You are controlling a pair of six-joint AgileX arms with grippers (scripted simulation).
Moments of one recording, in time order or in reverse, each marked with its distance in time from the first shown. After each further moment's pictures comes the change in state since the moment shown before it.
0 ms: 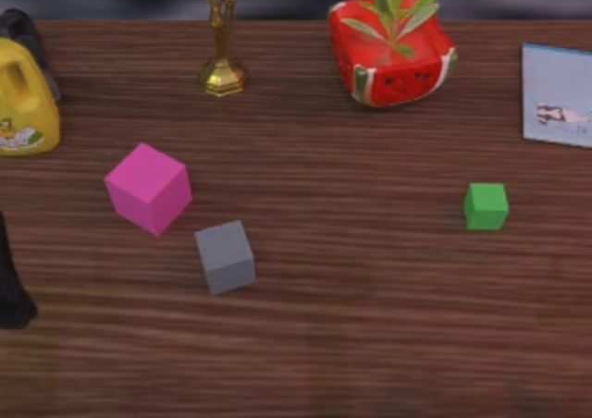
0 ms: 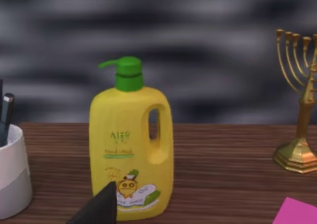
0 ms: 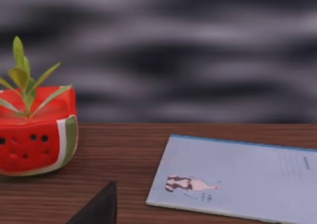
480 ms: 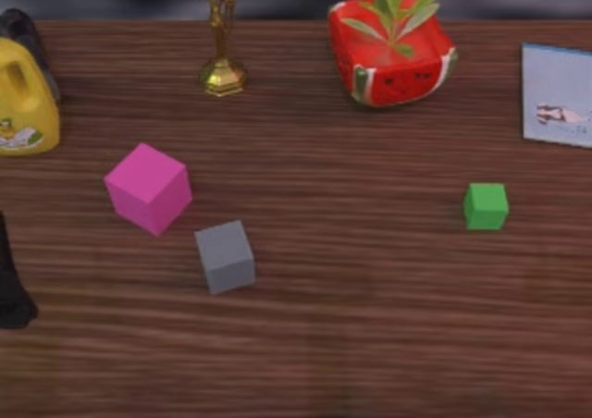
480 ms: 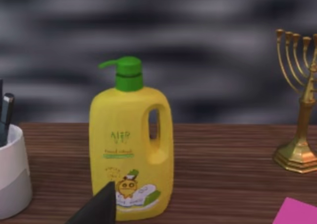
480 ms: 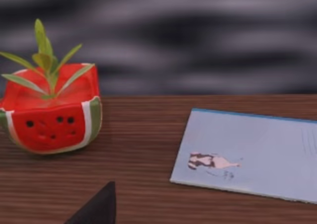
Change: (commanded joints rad) left arm 0.000 0.000 0.000 0.000 0.000 0.000; right arm 0.040 0.220 0.208 -0.119 -0.008 0.039
